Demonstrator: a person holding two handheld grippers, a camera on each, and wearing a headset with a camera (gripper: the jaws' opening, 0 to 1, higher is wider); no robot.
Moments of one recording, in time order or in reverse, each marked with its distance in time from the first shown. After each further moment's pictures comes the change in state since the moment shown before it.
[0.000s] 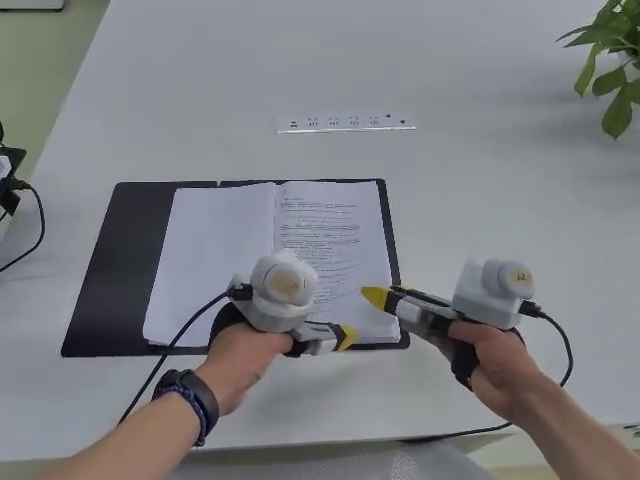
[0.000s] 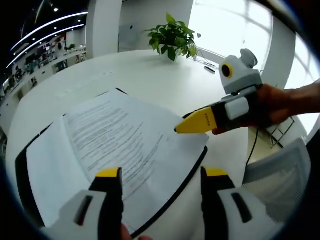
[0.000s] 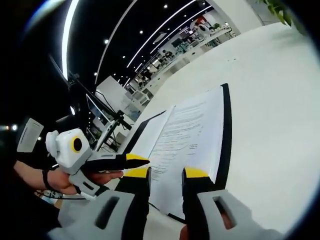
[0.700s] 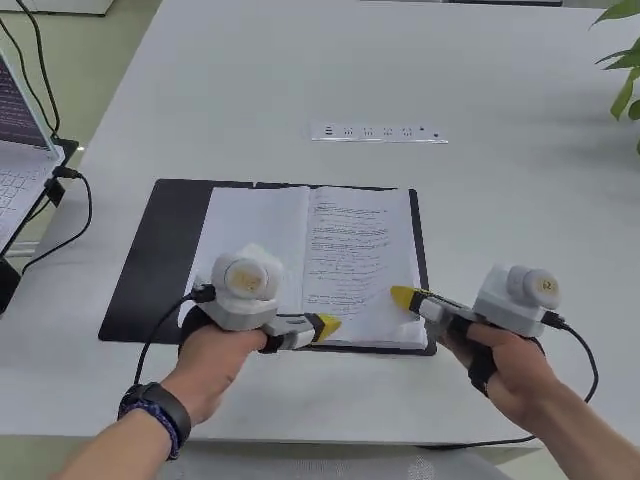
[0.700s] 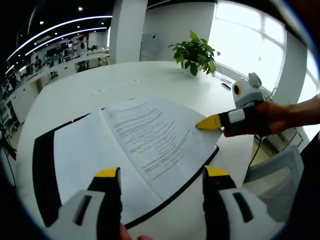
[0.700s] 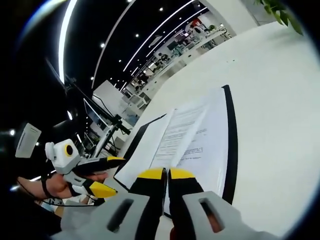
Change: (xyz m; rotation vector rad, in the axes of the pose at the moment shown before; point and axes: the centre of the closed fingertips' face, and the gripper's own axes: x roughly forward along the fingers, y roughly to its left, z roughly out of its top) left arm -0.070 0.049 -0.014 -0.116 -0.101 0.128; right arm 0.008 0.012 0.006 0.029 -0.034 -0.026
